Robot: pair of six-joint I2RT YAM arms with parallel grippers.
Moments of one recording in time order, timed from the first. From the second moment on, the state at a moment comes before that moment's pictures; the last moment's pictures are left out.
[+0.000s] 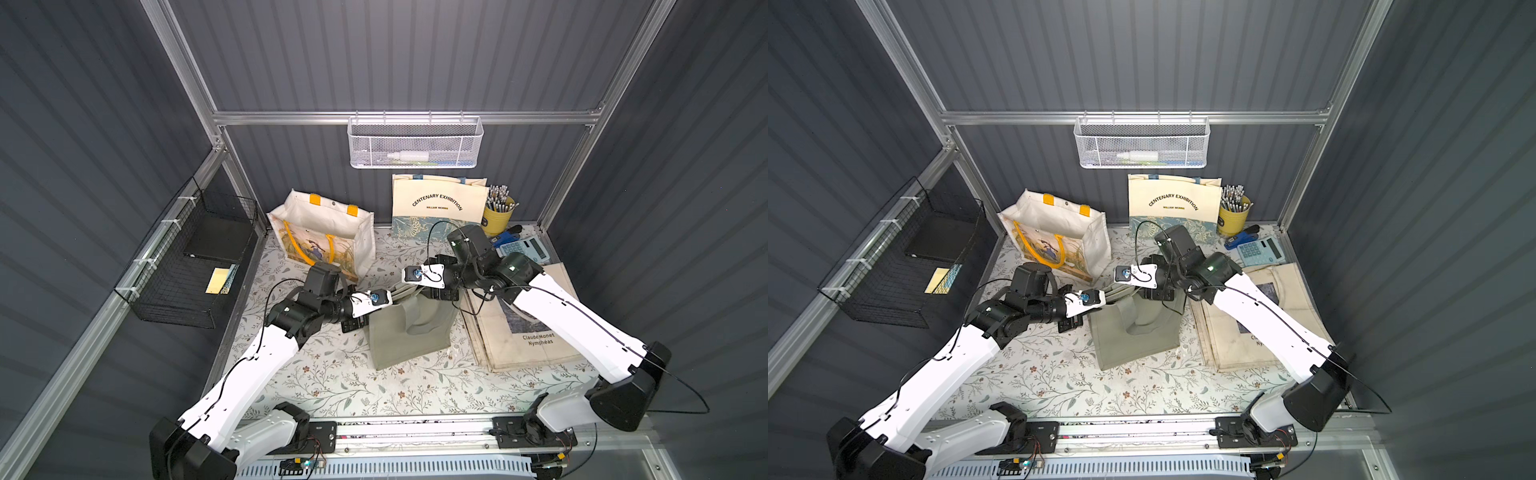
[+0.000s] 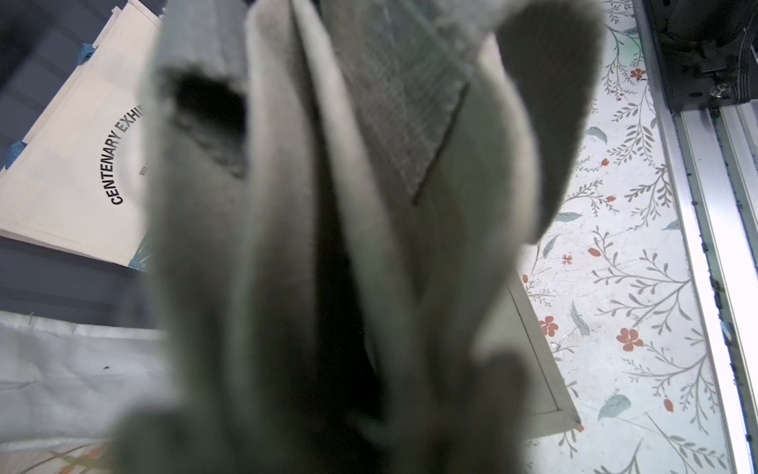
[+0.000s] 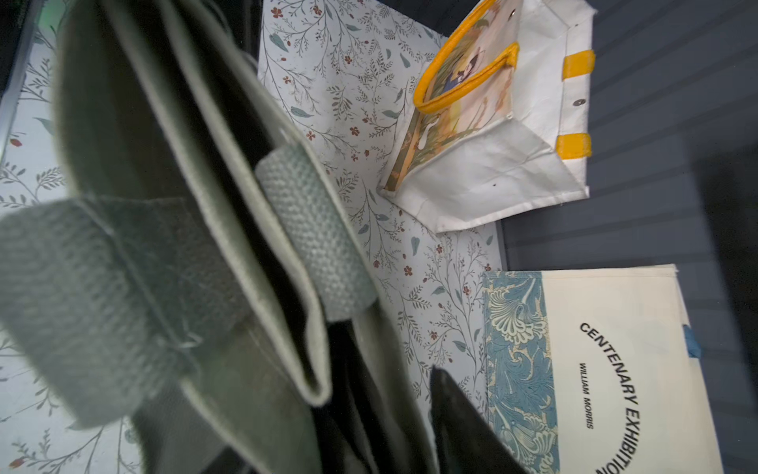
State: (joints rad) left arm -0.47 1.09 1.00 -0.64 0.48 0.88; right arm 0.74 1.46 1.52 -0.84 -0.25 -0.92
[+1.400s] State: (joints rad) left arm -0.55 1.25 1.26 -0.60 0.64 0.62; right arm 0.73 1.48 1.52 -0.84 -0.36 -0.79
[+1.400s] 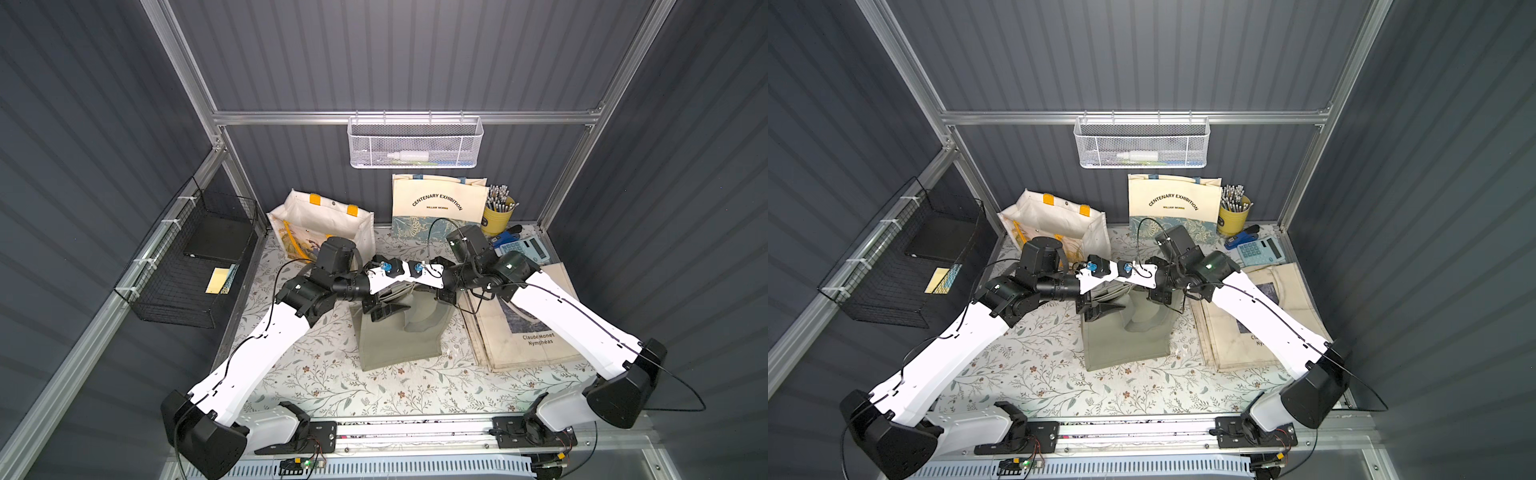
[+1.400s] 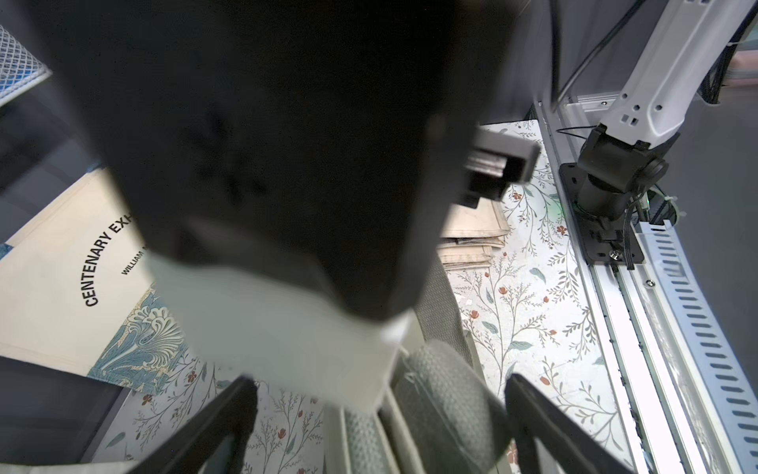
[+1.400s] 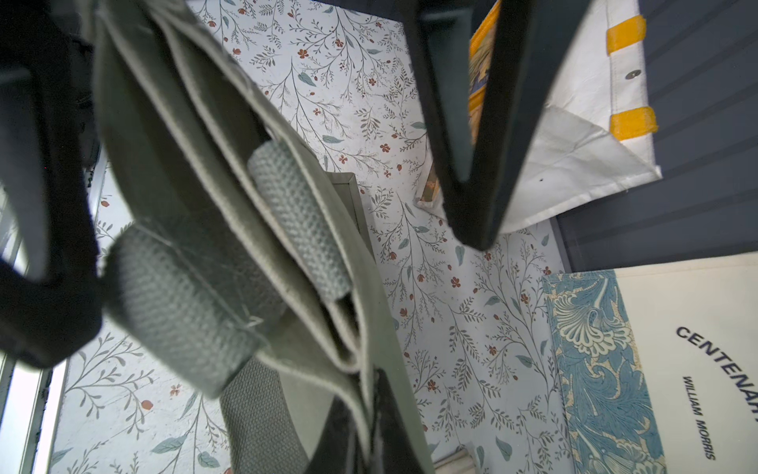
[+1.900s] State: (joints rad) left arm -0.55 1.29 1.26 -0.63 0.64 0.65; right arm 0.71 1.43 1.44 -0.79 -0.36 -0.75
